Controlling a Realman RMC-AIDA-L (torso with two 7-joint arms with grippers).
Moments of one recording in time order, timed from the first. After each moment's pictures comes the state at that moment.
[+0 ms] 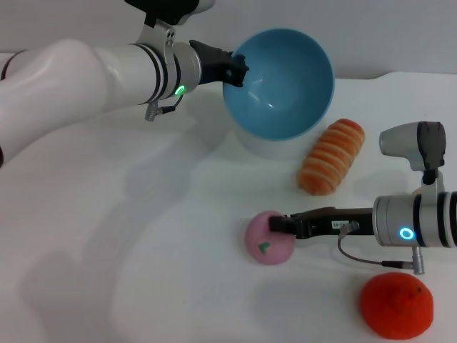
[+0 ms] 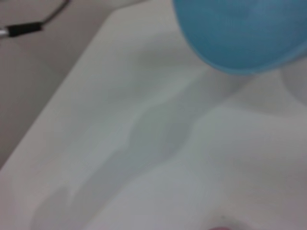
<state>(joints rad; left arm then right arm) -0.70 -2.06 1.74 0.81 2.19 0.34 -2.54 0.81 2.09 -0.83 -0.05 -2.02 -1.03 1.71</state>
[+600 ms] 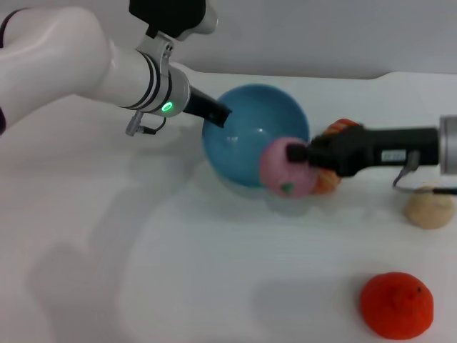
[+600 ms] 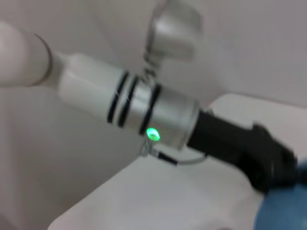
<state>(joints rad) -0.77 -2.06 1.63 0.82 2.46 0.74 -2.71 0.70 2.08 -0.85 -0.63 -1.97 -1.53 1.74</state>
